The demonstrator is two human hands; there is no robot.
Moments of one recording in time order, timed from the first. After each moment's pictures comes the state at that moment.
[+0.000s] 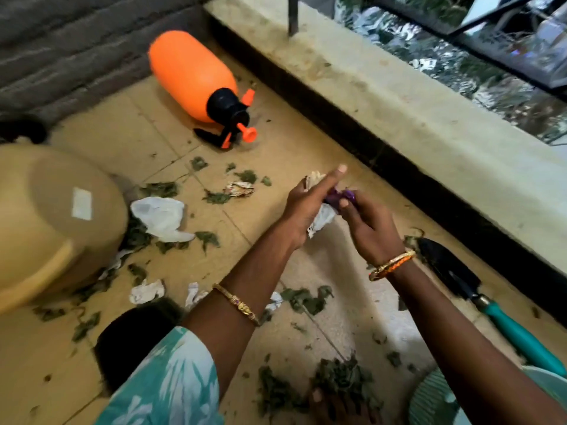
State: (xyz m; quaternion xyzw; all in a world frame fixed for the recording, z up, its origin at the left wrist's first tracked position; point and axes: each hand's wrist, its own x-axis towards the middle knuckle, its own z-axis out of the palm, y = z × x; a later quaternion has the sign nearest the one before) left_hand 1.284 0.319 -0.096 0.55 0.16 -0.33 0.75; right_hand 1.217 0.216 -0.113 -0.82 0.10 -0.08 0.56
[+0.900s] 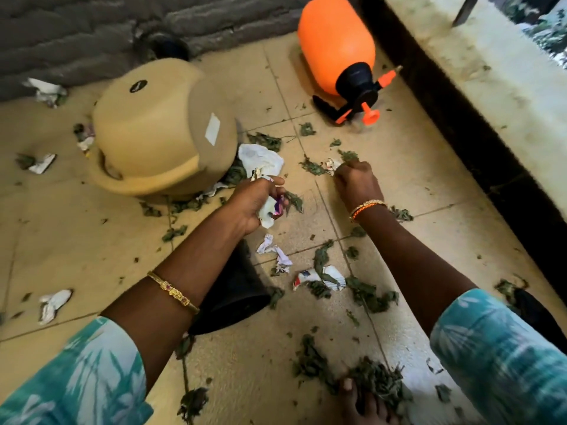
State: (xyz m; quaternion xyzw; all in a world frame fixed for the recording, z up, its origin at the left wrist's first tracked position) left_hand 1.267 0.526 -0.106 0.56 0.37 -0.15 0.73; right_hand 1.336 0.340 -0.179 -0.96 -0.16 -0.04 0.21
